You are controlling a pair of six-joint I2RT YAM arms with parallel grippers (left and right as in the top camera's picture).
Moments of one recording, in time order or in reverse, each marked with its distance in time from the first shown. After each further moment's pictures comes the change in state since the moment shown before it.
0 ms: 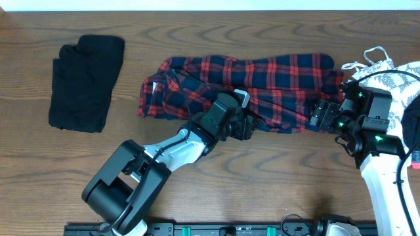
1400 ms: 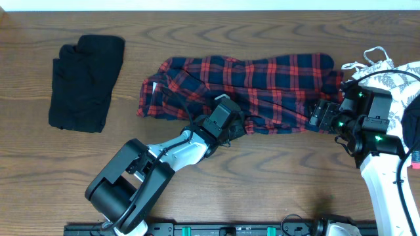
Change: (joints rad) left arm -0.019 0.013 0.000 -0.113 -0.105 -0.597; right arm 0.000 0.003 0.000 0.009 -0.009 -0.005
